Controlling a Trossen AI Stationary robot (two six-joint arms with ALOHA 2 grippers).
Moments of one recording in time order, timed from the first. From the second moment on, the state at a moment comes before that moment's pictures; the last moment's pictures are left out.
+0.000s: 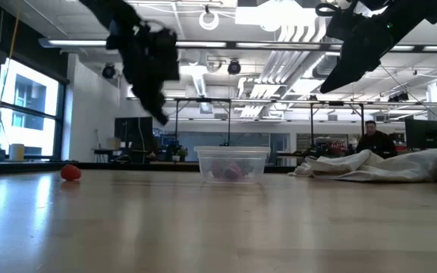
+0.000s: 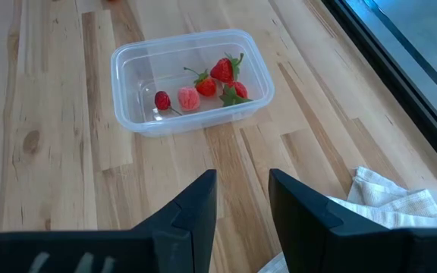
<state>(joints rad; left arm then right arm) 0.71 1.57 1.14 -0.75 0.32 0.41 -0.19 0.89 0.67 -0.49 0.10 0.03</state>
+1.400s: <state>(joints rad) 0.40 2.05 1.53 -0.63 0.19 0.60 -0.19 0.89 0.67 -0.49 0.10 0.03</state>
